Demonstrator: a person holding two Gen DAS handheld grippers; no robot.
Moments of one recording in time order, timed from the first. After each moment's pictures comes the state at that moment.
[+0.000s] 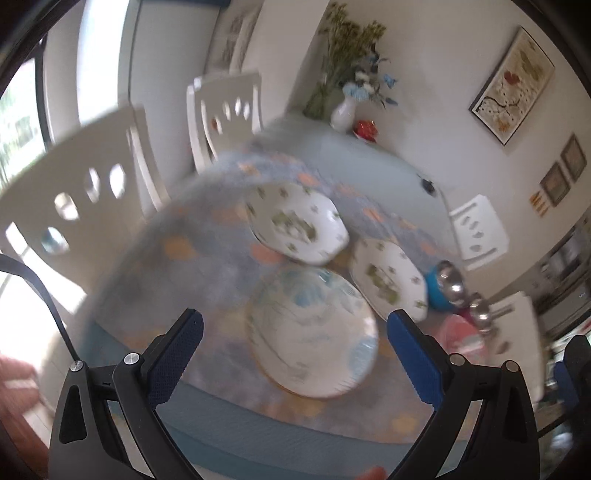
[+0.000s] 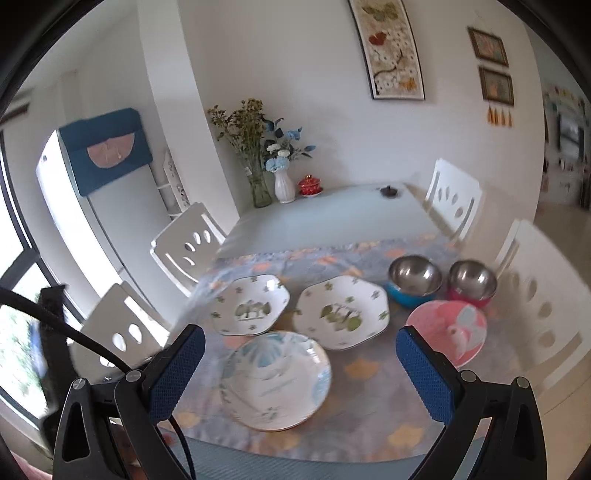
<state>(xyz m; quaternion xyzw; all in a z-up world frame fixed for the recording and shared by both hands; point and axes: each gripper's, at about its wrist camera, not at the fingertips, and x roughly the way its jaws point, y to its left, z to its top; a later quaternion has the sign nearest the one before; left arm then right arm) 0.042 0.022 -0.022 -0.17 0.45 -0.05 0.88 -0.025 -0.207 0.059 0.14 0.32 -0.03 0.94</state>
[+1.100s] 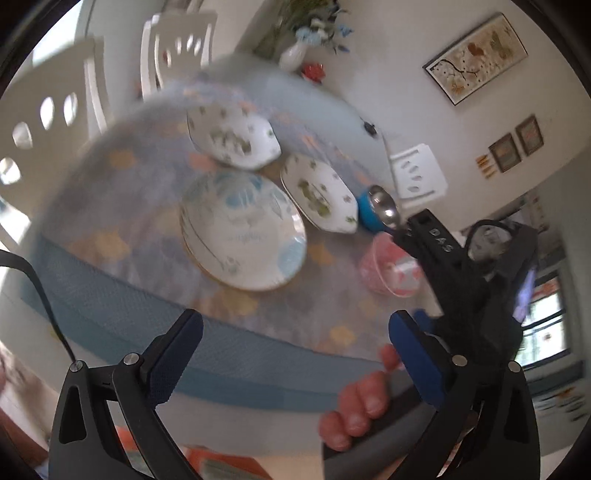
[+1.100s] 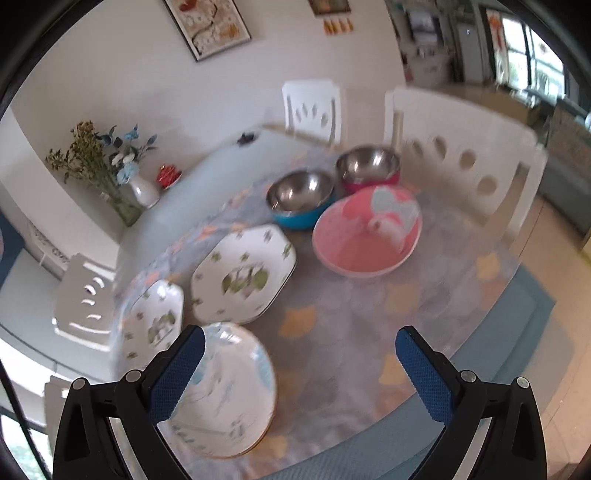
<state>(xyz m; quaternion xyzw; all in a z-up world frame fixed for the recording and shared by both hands) -0.023 0.008 -0.039 -0.22 0.52 -0.19 0.81 0.000 -0.248 -0.041 0.31 0.38 -0.27 0.83</state>
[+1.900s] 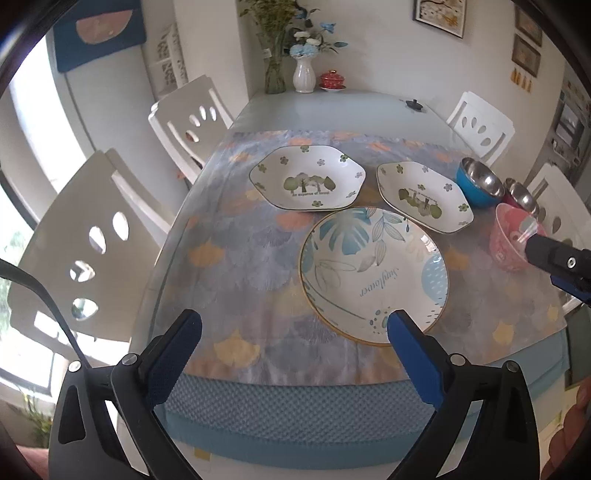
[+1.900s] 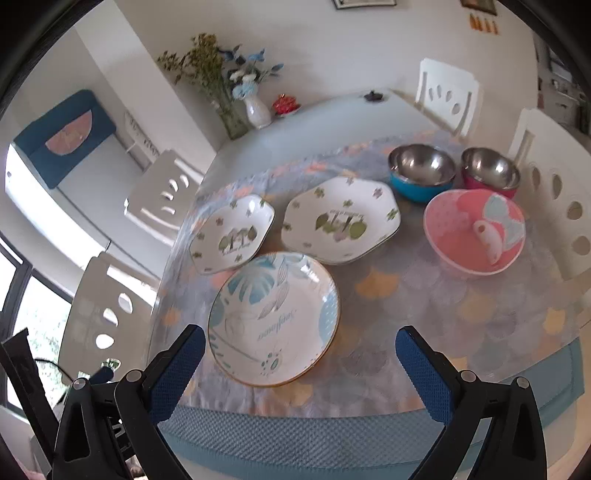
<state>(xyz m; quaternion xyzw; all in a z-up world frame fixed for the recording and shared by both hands) 0.028 0.025 -0.065 0.08 0.45 -0.09 0.88 0.013 -0.215 -0.045 0.21 0.45 -0.04 0.86</state>
